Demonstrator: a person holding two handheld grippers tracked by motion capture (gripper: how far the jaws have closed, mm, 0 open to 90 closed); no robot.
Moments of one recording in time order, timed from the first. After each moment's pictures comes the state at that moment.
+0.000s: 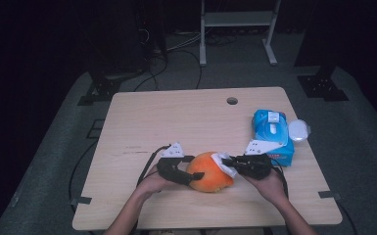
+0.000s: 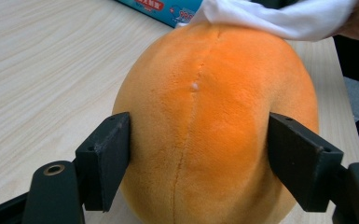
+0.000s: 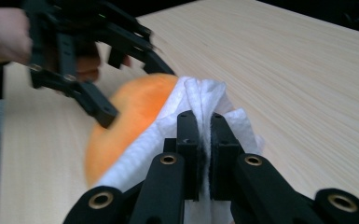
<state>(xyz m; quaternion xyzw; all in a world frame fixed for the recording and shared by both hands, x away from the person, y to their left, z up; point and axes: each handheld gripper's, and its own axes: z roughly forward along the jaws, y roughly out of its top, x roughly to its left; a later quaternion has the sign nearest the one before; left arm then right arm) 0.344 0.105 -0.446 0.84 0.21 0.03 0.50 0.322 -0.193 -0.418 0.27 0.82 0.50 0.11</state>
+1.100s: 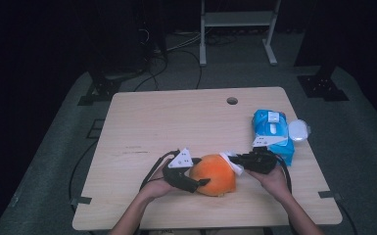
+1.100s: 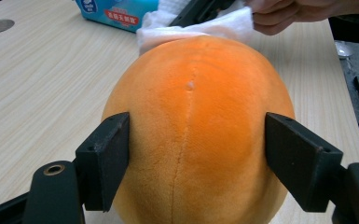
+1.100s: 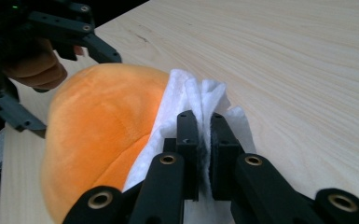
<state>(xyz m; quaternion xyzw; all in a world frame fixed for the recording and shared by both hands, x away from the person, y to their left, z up) 0.321 0.082 -0.433 0.86 0.14 0.09 0.48 0.344 -0.215 -0.436 0.32 0.80 0.51 0.04</state>
